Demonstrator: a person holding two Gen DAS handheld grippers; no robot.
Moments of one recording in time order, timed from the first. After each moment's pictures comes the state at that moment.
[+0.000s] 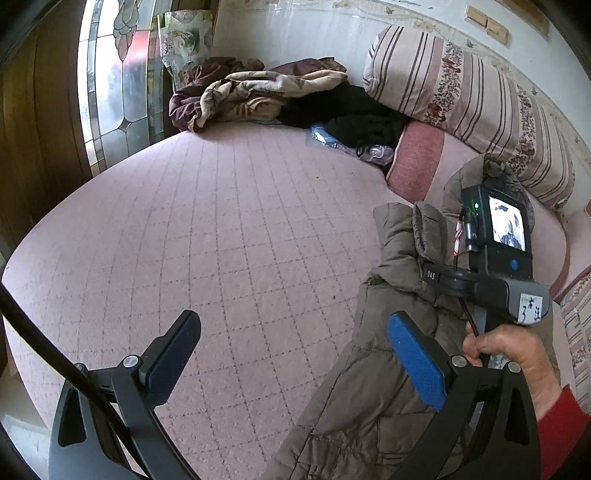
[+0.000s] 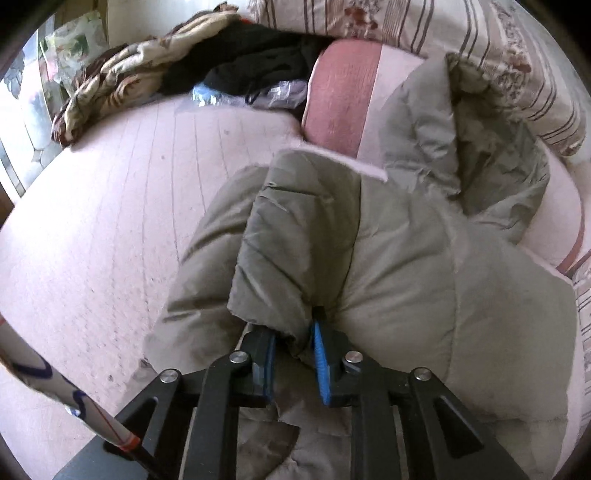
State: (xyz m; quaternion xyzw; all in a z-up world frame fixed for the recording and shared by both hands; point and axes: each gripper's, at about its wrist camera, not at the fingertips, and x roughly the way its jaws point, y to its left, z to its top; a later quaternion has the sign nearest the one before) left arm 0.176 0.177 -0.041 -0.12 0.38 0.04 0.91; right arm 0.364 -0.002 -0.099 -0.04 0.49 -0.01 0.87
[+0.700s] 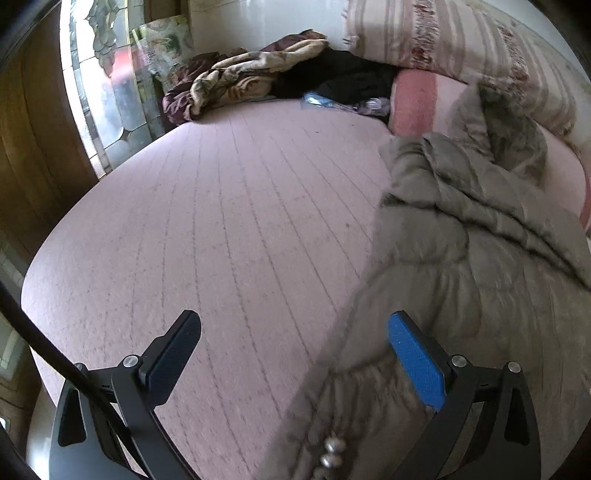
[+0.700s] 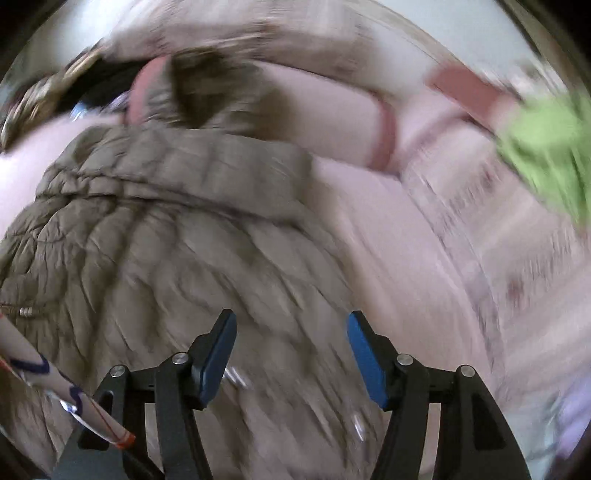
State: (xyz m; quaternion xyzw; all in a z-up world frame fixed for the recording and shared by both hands) left arm 0.139 0.144 -0.090 -0.01 0.41 0.05 0.91; right arm 0.031 -0.211 -0.020 -0.02 0.47 -0.24 0.85
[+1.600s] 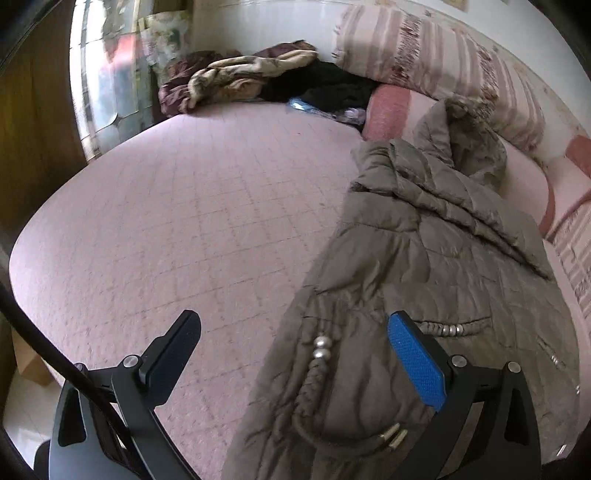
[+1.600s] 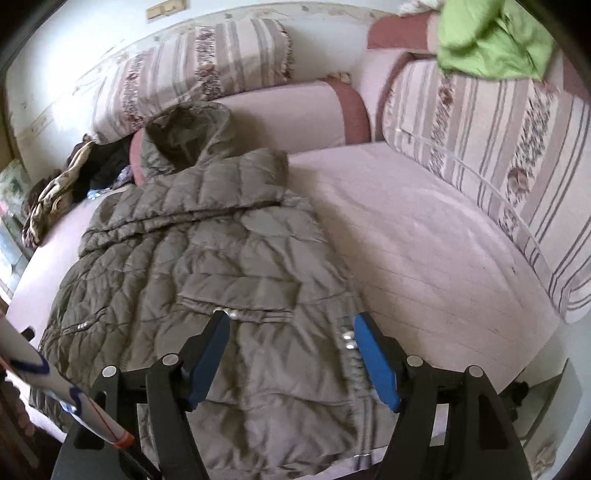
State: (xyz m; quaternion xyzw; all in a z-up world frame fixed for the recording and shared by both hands) left arm 0.071 0.167 -0.076 -0.08 0.40 0.01 0.91; right arm -0.066 -0.250 -0.023 0.15 0.39 -0.21 0.88
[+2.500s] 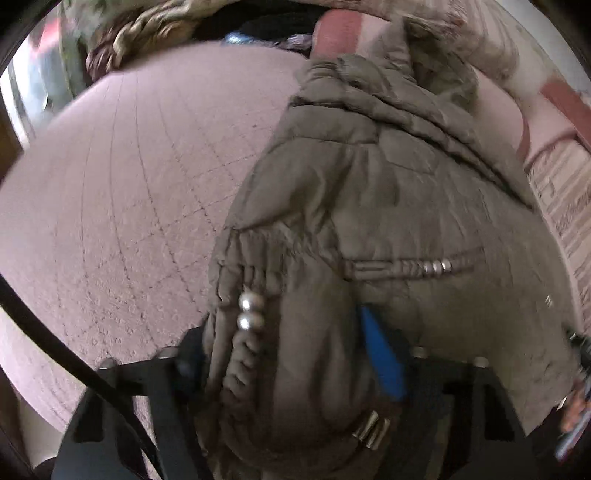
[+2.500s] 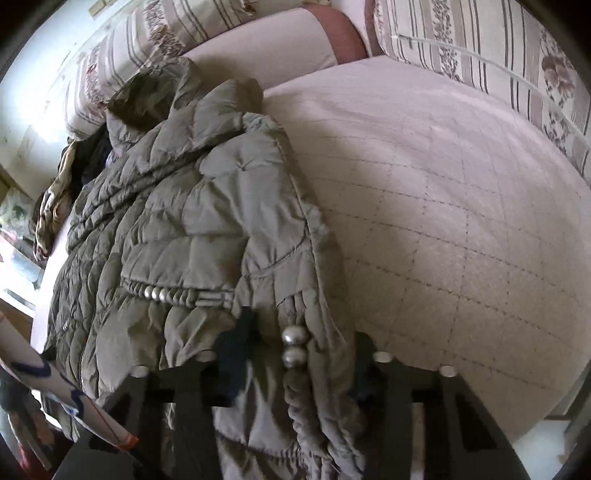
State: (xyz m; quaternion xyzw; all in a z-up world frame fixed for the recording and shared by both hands) left arm 0.088 0.119 -0.120 -0.02 0.50 -0.10 0.86; right arm -0.045 -0.316 -0.111 0.26 0.46 -0.14 0.84
